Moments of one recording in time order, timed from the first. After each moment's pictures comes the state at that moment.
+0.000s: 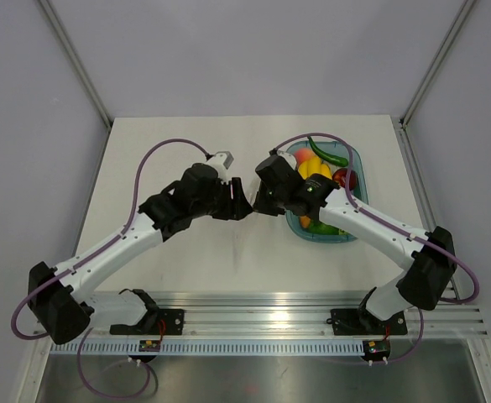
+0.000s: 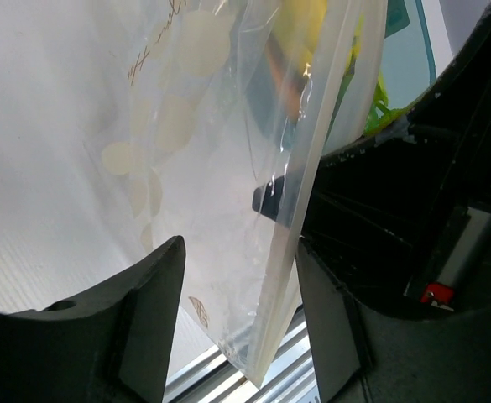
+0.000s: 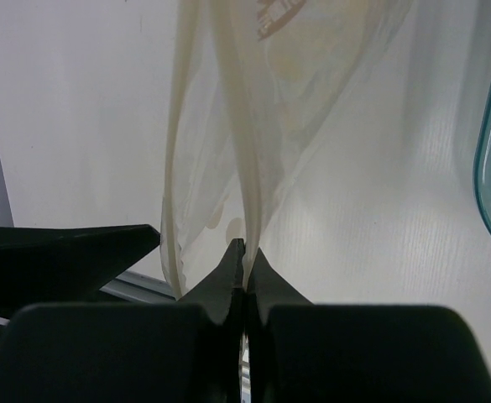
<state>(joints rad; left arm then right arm) -0.75 1.21 1.07 -0.47 0.07 -0.58 0.86 1.52 1.38 -0.69 0.17 0.92</state>
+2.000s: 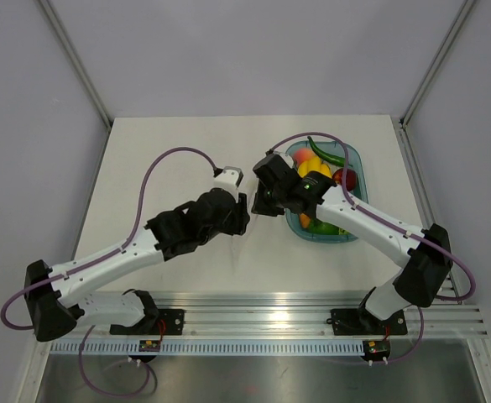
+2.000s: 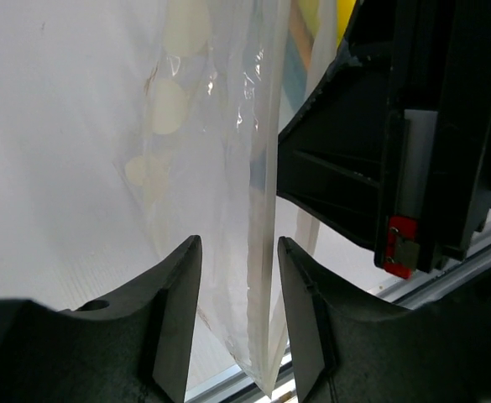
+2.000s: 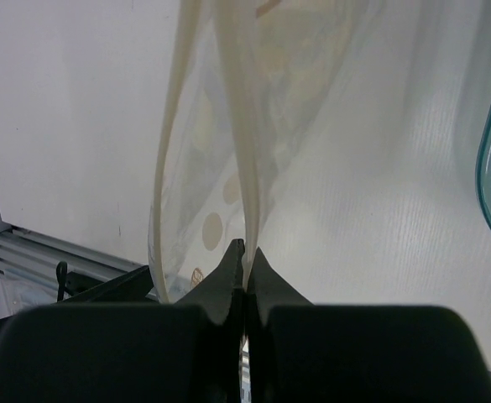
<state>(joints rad) -1.00 1.16 1.03 -0.49 -0.34 -0.54 0.86 1.55 1.42 -0.74 0.14 0.89</state>
